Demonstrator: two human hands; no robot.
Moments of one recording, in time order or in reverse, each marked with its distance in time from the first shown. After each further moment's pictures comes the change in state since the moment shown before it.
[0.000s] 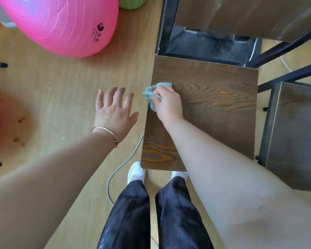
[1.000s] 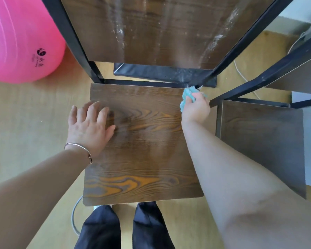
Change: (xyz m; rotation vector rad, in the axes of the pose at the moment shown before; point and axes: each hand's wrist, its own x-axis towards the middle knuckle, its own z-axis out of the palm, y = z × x) left_hand 0.078 0.106 -0.010 -0.055 0.034 0.039; right_hand 0.064 0.173 -0.170 -0.067 0.463 0.604
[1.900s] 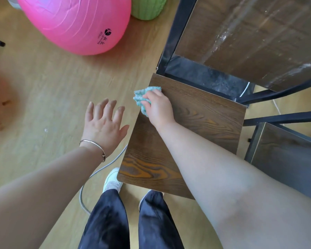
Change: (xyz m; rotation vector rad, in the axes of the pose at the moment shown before) left_hand -0.082 -0.078 0.001 -0.005 -0.005 -0.189; right_hand -0.166 -0.122 0.099 -0.051 -0.603 -0.872
